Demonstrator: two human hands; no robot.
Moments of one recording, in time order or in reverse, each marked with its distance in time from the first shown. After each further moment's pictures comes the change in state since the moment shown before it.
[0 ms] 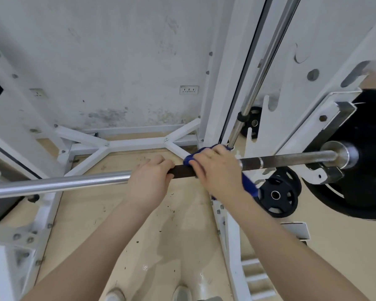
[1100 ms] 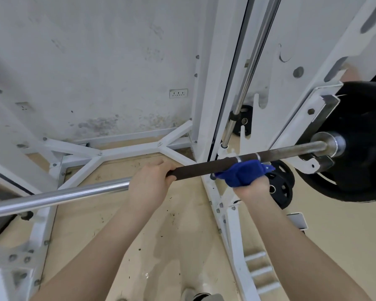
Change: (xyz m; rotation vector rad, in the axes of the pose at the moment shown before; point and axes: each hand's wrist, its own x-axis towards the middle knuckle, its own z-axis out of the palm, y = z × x) left_hand 0.001 -0.003 -0.014 -0.112 -0.089 -0.030; right_hand -0.040 0.056 0.027 2.101 0.488 1.686
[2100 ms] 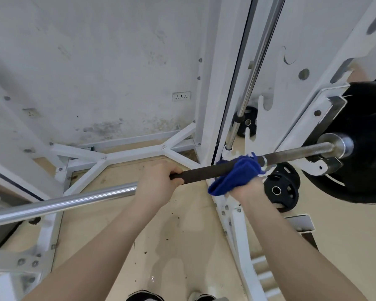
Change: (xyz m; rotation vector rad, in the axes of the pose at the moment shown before) left_hand 0.012 -0.002 -0.006 -0.131 -0.090 -0.069; right_hand -0.020 0.023 0.026 0.079 0.037 0.091
